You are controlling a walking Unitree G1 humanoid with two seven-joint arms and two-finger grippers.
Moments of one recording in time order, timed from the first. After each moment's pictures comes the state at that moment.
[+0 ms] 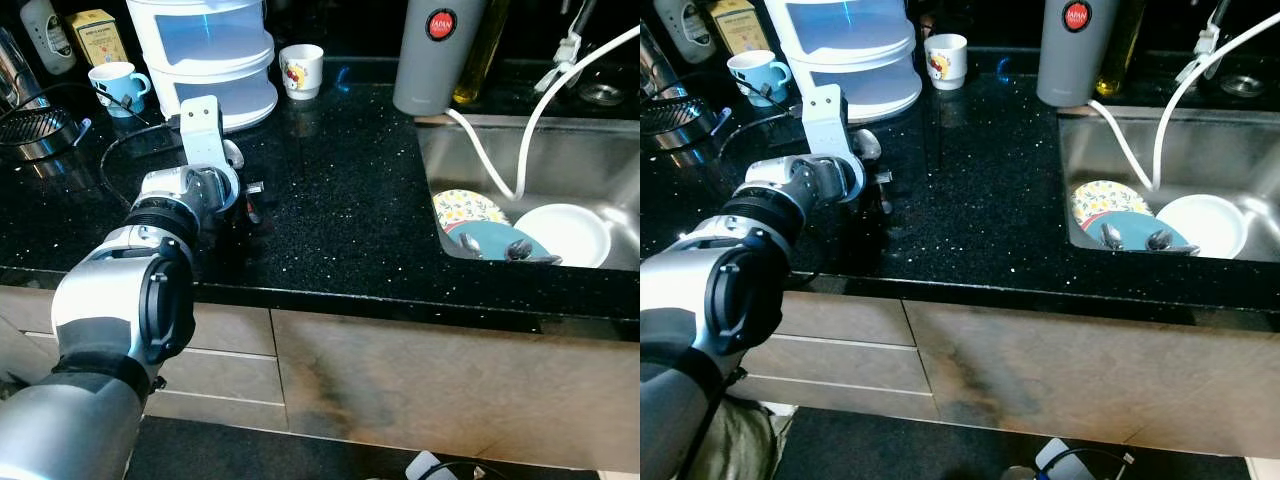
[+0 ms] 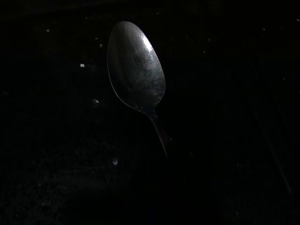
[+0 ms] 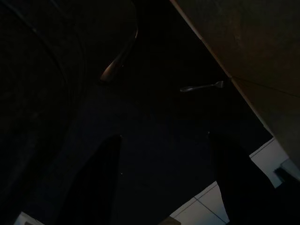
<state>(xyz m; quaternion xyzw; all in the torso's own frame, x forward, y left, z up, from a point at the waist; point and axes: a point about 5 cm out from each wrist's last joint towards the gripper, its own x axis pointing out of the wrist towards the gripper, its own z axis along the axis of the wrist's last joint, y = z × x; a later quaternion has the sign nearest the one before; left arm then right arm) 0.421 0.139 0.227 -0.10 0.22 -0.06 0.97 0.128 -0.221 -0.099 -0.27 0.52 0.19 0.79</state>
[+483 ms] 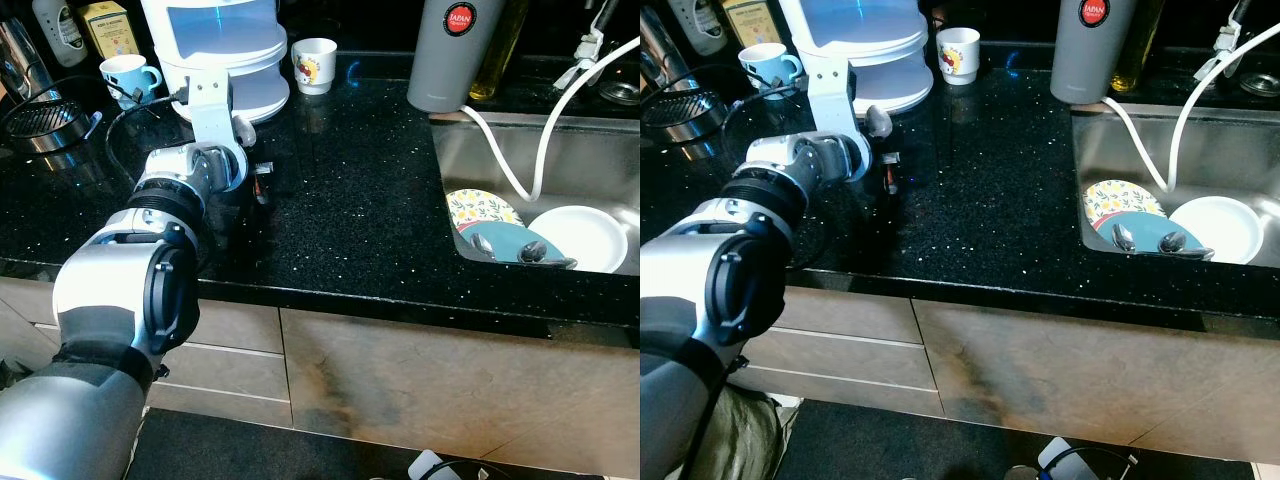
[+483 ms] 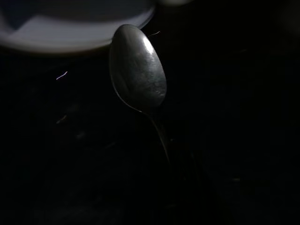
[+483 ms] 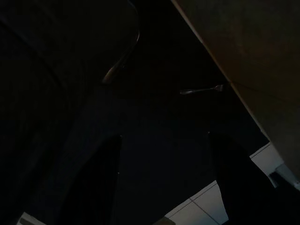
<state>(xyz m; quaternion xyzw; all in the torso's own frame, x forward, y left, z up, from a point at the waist) 0.424 0.116 0.269 -0.07 0.16 -0.16 0.97 0.129 -0.222 -0.098 -0.27 0.52 0.19 0.79</state>
